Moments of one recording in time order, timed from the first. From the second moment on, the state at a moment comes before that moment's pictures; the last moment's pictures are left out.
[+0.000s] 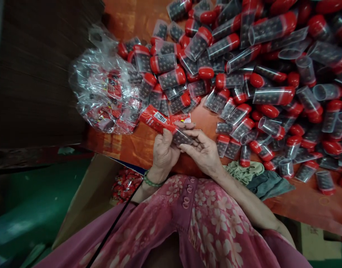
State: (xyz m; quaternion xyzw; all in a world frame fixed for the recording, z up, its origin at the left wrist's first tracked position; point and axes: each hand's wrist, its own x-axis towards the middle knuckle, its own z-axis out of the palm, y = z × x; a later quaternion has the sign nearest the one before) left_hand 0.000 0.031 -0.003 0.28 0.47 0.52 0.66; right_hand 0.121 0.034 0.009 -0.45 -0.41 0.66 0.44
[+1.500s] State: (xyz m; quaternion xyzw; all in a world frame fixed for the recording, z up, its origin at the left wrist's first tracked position) left_hand -0.014 0.048 -0.009 0.24 0.50 0.58 0.60; right_hand 0.121 0.045 0.002 -0.48 -0.36 0.69 0.41
